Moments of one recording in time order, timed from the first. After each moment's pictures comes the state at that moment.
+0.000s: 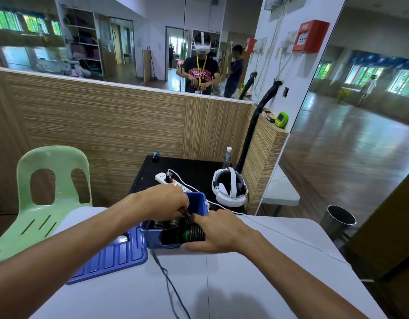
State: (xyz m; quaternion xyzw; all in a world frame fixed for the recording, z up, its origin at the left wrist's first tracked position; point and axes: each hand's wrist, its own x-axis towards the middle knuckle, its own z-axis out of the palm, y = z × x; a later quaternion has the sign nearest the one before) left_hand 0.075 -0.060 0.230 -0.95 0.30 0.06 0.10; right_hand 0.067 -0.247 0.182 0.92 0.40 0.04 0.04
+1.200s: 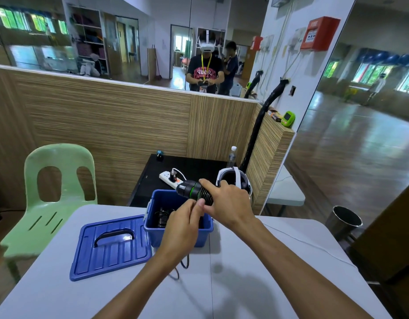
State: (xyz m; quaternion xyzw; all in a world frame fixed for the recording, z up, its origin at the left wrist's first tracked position) left_hand 0.022 -0.110 0.167 -0.81 0.00 -0.15 -0.56; right_hand 0.093 -0.235 0.200 0.95 0.23 0.21 0.00
